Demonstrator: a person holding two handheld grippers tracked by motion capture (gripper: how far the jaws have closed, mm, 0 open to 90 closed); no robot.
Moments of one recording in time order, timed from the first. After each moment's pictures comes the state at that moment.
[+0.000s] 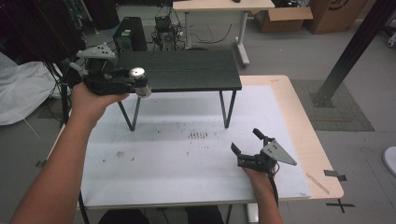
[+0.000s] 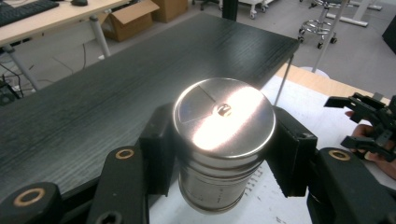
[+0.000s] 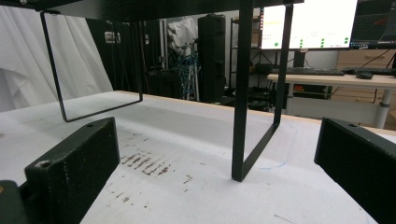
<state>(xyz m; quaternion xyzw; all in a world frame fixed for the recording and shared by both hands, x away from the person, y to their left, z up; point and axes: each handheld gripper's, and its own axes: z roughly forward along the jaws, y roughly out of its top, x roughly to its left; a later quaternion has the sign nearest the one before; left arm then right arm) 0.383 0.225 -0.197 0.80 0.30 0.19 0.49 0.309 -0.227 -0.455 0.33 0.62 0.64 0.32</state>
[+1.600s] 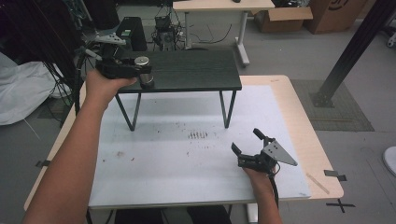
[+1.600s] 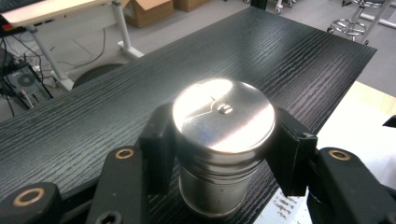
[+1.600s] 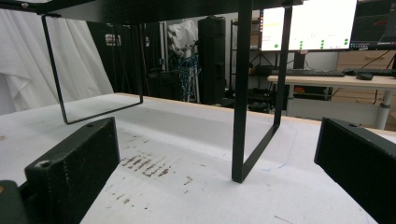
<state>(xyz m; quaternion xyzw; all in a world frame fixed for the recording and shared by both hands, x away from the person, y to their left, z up) 0.444 0.221 -0.209 0.79 0.35 0.19 0.46 0.309 -0.228 -0.455 0.33 0.61 0.64 0.32</state>
